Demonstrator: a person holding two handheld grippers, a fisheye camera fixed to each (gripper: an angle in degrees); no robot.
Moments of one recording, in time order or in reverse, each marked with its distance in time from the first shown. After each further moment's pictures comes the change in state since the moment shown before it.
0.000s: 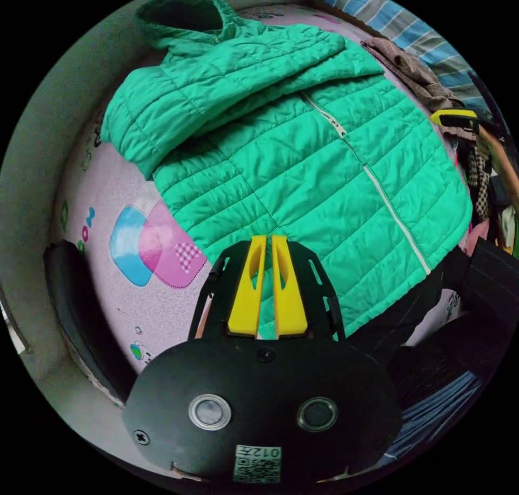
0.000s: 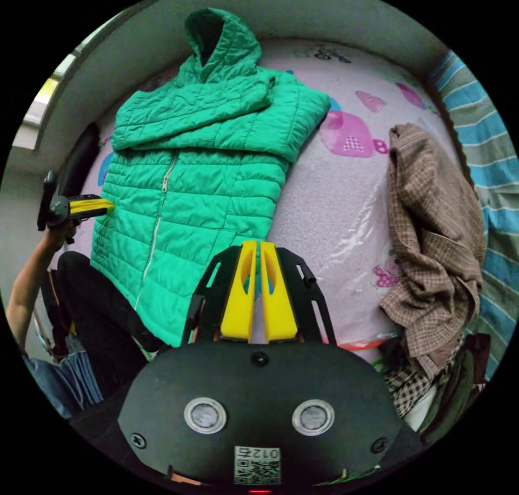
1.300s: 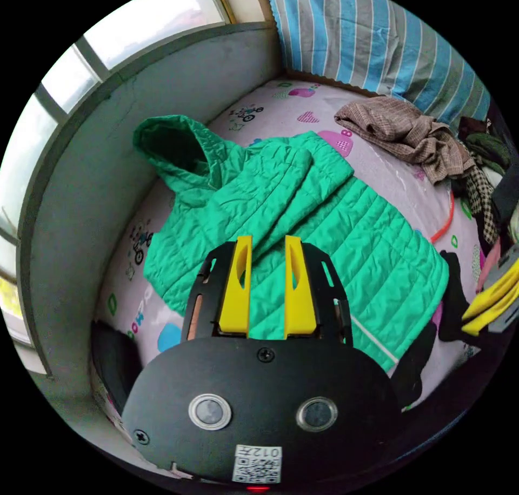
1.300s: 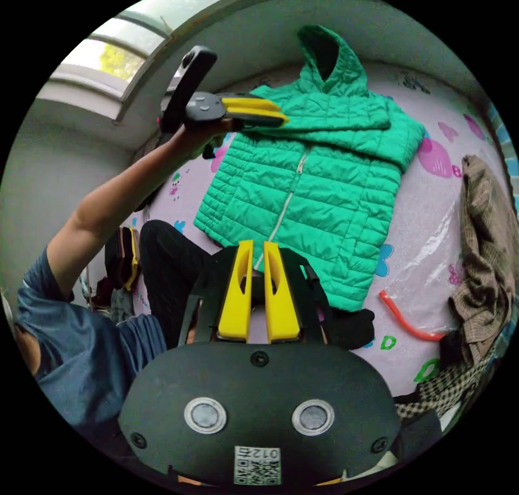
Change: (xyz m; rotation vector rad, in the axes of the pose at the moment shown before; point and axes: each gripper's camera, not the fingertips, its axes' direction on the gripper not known) left arm 0.055 -0.077 -0.092 0.372 -0.191 0.118; right arm -0.123 0.078 0.016 0.000 -0.377 -0.143
